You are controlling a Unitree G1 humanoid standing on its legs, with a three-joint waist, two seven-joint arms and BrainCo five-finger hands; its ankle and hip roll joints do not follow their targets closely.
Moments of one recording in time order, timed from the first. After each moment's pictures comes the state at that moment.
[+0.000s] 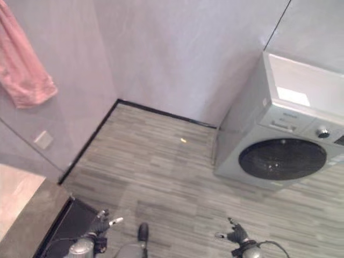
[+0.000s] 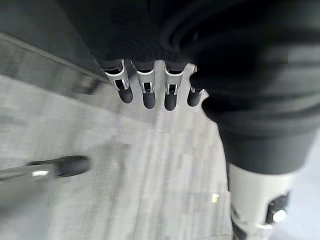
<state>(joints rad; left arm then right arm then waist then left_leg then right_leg) 0.06 0.33 -0.15 0.77 -0.26 -0.06 0.08 0.12 -0.35 0.25 0.78 0.02 -0.08 -0.02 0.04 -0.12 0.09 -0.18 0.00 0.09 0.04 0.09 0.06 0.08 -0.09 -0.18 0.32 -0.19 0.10</state>
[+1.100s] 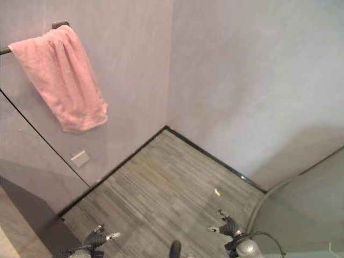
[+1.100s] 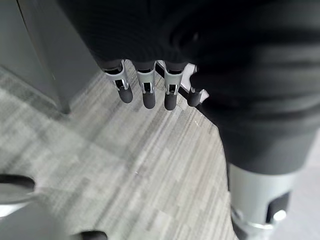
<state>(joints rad) 0.06 0.32 -0.17 0.92 -0.20 -0.06 0.08 0.07 -0.41 0.31 0.72 -0.01 -0.09 0.00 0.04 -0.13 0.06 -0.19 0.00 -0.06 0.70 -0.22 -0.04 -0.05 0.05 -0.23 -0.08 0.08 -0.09</state>
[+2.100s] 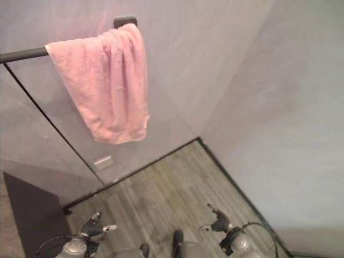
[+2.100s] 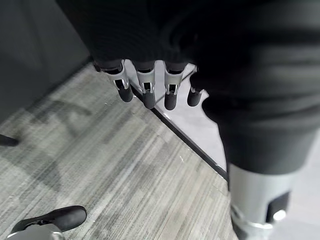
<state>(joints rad) 0.02 0.34 -0.25 0.86 -0.08 -0.08 0.10 0.06 -0.44 0.38 0.62 -0.17 -0.12 0.03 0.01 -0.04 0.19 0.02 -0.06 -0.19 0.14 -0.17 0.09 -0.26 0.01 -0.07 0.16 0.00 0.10</state>
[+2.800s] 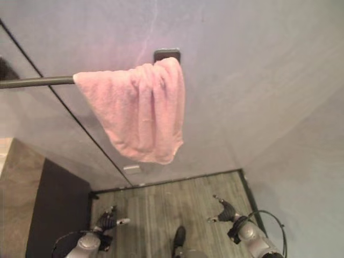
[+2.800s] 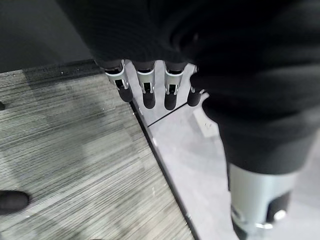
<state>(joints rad) -0.05 0.32 -0.26 0.85 -0.11 -0.09 0.11 0.00 -0.51 0.41 0.63 -0.17 -0.12 0.02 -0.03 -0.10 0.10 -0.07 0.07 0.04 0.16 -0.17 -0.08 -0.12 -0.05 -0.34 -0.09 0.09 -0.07</state>
